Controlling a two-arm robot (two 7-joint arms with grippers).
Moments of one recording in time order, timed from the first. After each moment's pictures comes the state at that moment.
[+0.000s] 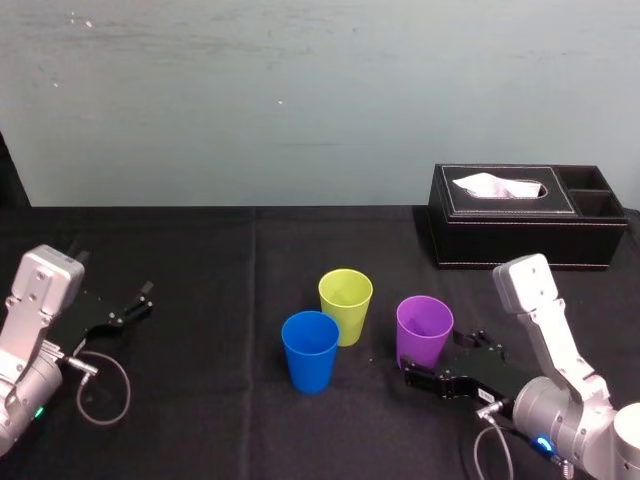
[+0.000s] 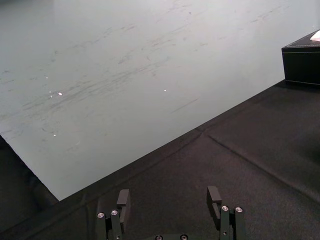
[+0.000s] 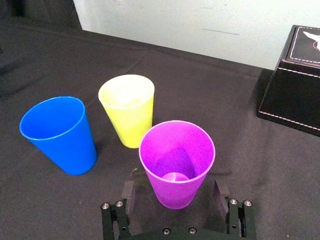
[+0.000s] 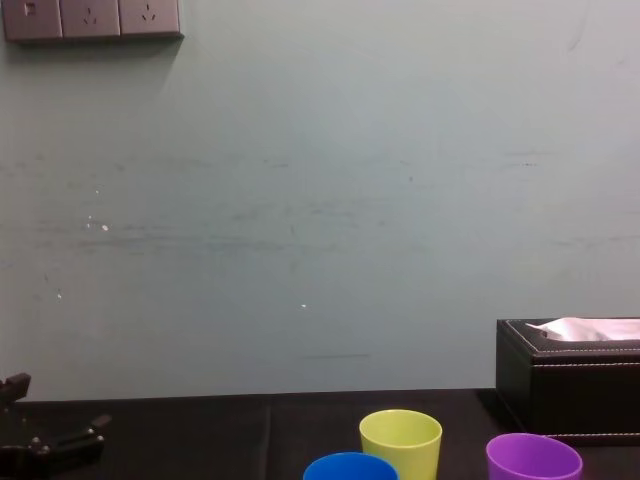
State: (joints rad) left arm -0.20 0.60 0.45 -1.41 -0.25 -0.12 0.03; right arm 0.11 0.48 -0.37 -1.63 0.38 0.38 0.17
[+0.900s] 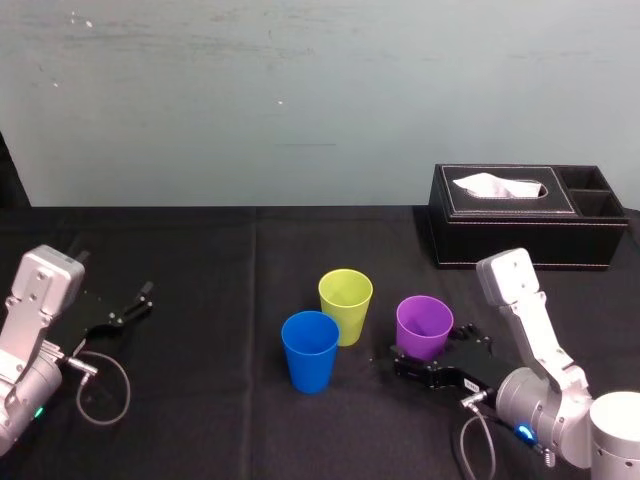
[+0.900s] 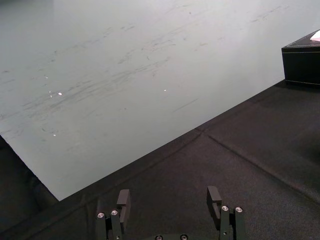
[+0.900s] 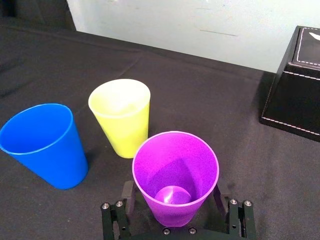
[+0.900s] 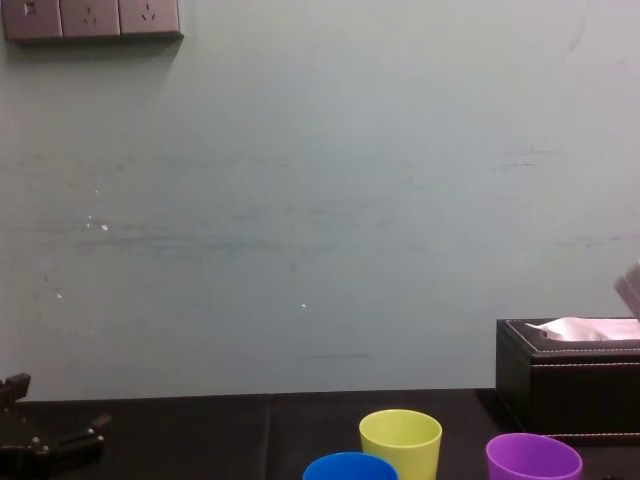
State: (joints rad) left arm -0.20 0.60 0.45 -1.41 -0.25 -0.12 0.03; right arm 0.15 0.39 -0.35 -1.54 0.30 0.36 0.20
